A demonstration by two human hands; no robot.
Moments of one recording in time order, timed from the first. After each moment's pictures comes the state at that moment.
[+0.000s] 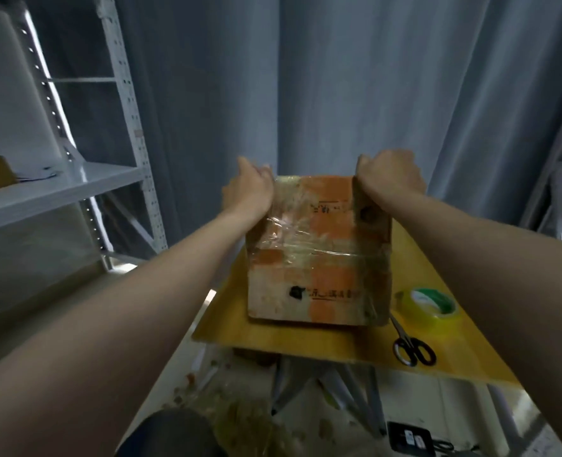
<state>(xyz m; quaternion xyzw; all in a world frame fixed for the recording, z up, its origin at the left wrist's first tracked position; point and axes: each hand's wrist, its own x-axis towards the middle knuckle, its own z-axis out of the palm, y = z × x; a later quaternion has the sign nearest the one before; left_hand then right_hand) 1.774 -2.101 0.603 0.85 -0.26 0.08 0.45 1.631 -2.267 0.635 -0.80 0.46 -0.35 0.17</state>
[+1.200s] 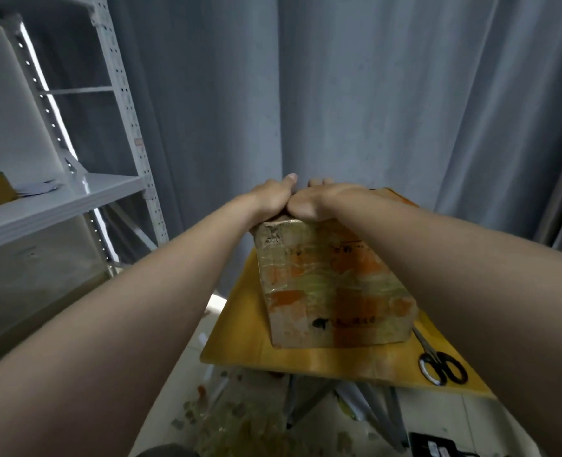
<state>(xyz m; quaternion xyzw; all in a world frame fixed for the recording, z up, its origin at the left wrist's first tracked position) 1.819 -2.138 0.607 0.87 -0.36 -0.10 0.34 1.736 -2.228 0.615 -0.95 0.29 0.05 0.04</state>
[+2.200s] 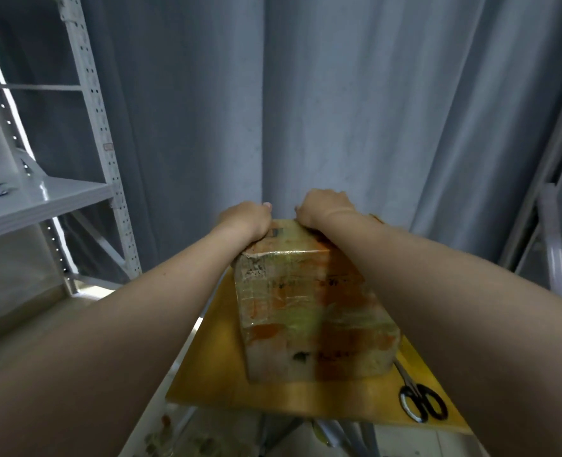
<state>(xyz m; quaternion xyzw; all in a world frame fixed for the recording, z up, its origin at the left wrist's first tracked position) 1.852 -2.162 0.594 0.92 -0.33 -0.04 0.22 1.738 -2.265 0.625 -0.90 0.42 -0.09 0.05</state>
